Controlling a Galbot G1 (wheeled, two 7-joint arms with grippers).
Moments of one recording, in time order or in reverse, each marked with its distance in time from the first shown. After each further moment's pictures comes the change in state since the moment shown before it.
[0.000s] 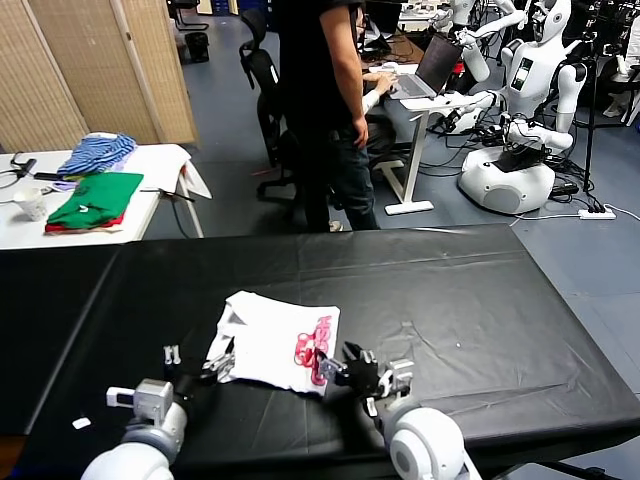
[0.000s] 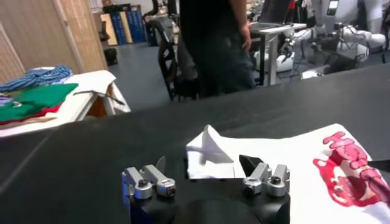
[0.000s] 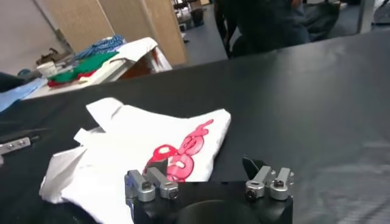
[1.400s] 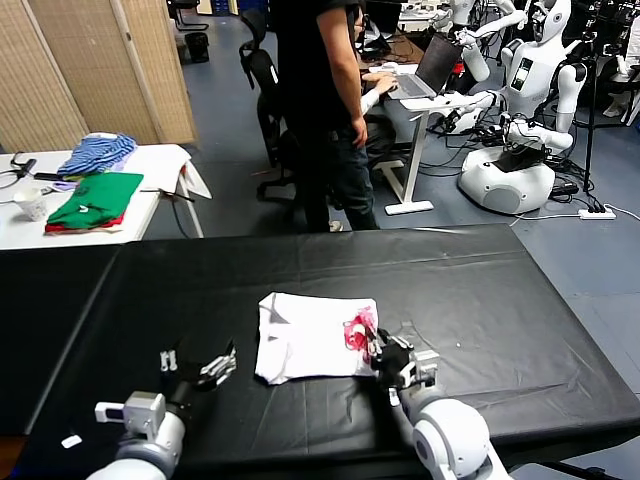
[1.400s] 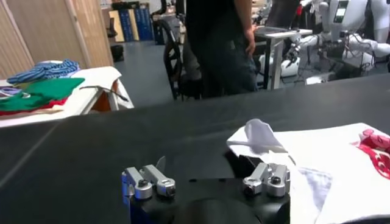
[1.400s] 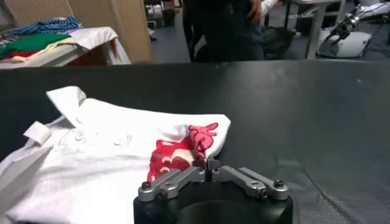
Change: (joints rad) left arm 0.069 -0.077 -0.026 -0.064 0.021 -0.060 0.020; right arm -0.012 -0.035 0.112 0.006 -0.204 0.034 -0.014
